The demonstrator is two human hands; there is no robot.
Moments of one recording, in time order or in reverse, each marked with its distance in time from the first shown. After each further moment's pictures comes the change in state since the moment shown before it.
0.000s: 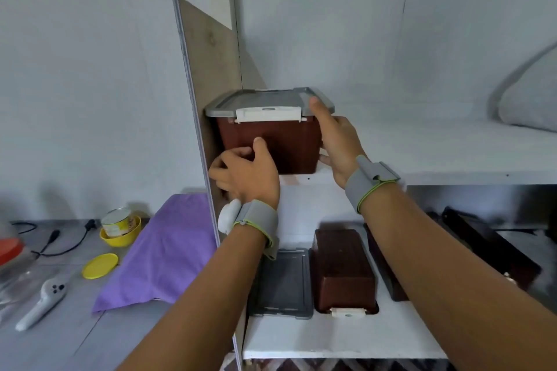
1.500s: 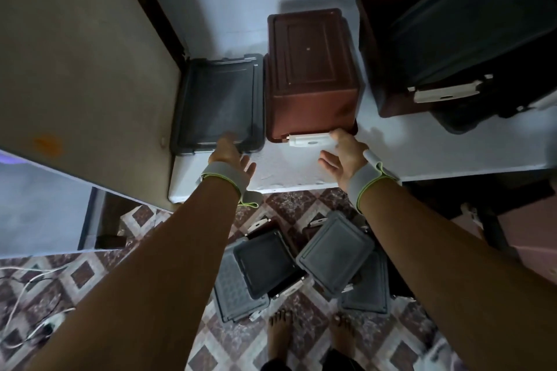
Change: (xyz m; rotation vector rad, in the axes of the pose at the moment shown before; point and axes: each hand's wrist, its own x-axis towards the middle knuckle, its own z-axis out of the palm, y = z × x) left_hand -0.037 -0.460 0.080 -0.008 -0.171 -1.117; right_hand 0.004 0.491 -0.149 0.190 0.361 0.990
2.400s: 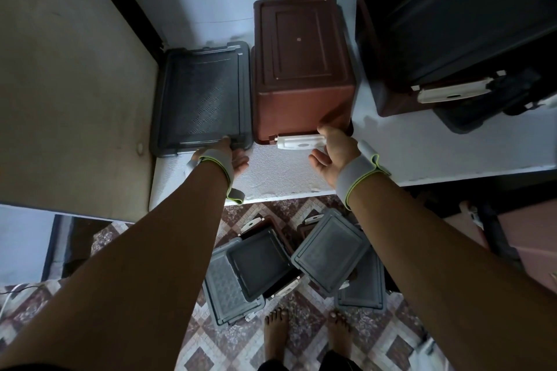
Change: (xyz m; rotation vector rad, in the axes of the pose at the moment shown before) left_hand 0.056 0.009 0.020 0.340 0.036 -0.043; right_hand 0.029 -0.010 0.022 0.022 0.015 0.116
